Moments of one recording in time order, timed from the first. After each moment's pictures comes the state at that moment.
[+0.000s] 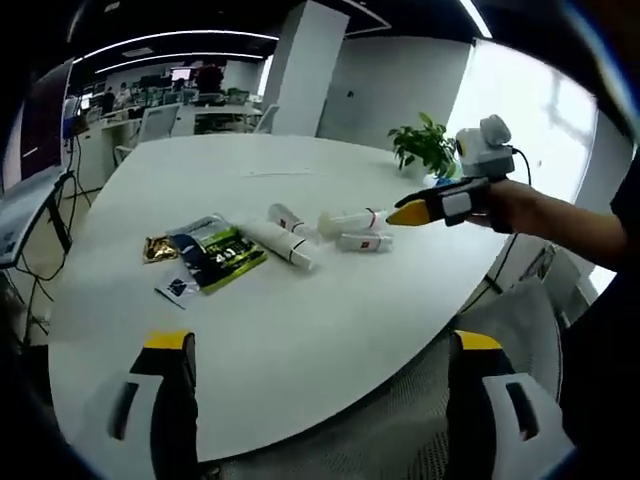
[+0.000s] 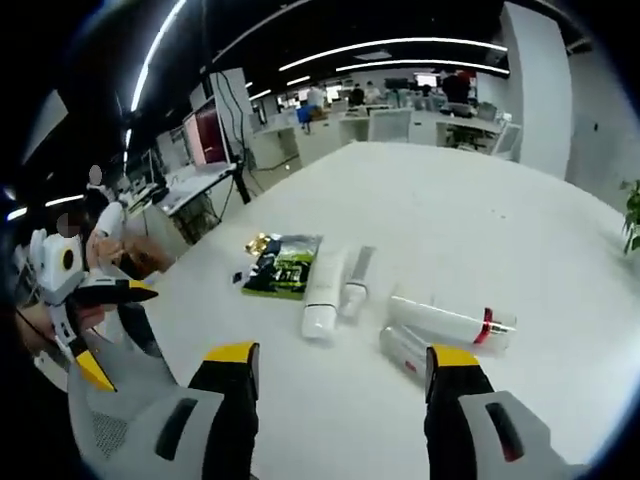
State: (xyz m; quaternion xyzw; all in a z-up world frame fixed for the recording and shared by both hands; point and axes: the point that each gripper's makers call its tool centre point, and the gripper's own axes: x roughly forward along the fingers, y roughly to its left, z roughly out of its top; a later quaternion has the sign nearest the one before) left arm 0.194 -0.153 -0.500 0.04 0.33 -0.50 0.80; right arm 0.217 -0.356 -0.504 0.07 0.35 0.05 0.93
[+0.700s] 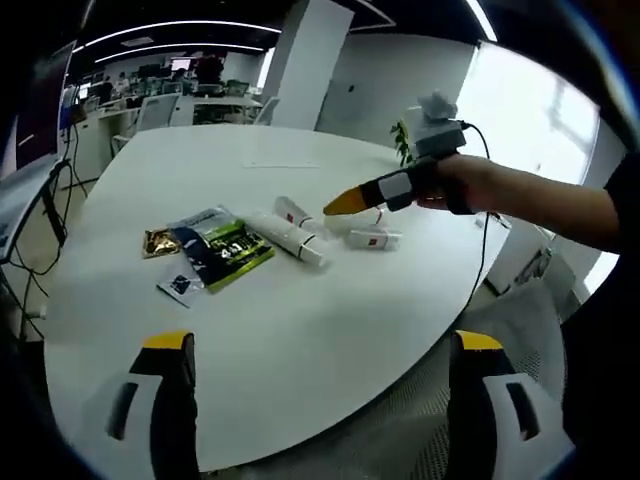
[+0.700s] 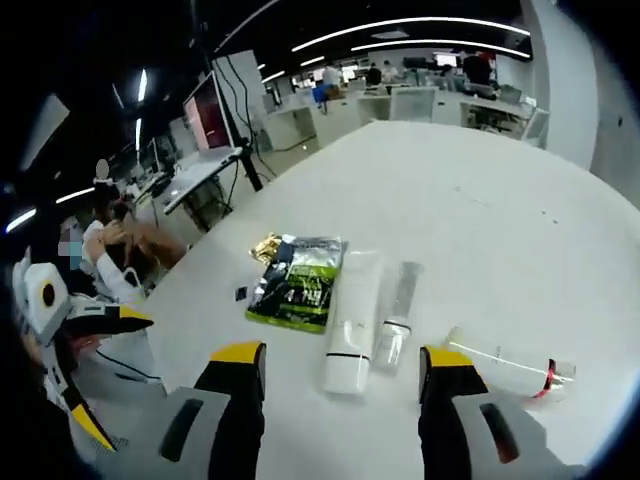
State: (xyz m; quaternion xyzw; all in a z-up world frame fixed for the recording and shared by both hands) left arm 0.214 -0.142 -0.512 0.04 0.35 -0.51 0.79; right arm 0.300 -0.318 -0.529 0.08 0.39 0.10 0.91
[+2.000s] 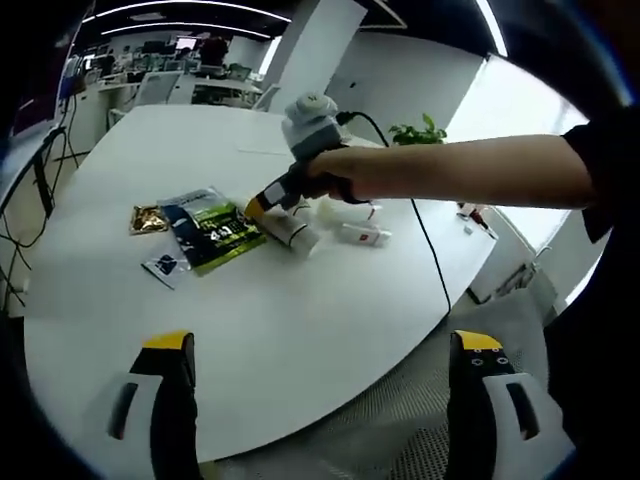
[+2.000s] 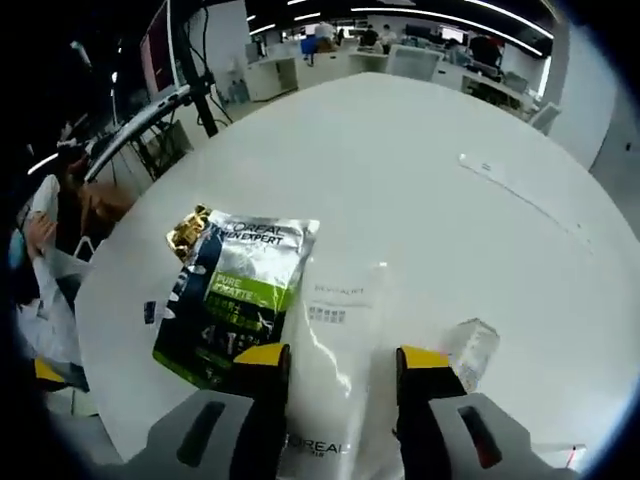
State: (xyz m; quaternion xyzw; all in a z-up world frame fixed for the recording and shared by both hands) left arm 0.205 -0.146 -0.518 0.00 0.39 -0.52 0.76; right arm 0.398 -0.320 -0.621 0.01 0.48 0.06 0.87
